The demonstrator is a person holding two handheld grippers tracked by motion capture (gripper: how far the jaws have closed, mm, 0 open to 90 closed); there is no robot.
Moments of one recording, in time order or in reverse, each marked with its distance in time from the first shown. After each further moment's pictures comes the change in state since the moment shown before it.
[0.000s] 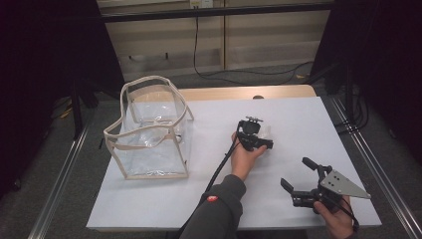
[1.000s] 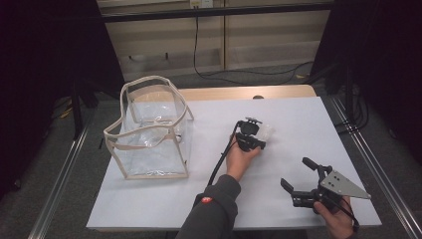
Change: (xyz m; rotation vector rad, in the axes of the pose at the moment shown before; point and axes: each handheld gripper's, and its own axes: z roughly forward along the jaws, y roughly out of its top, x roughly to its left) left arm 0.009 0.000 -0.021 0.071 -0.068 0.049; right arm 0.001 0.001 -0.001 -0.001 0.000 -0.005
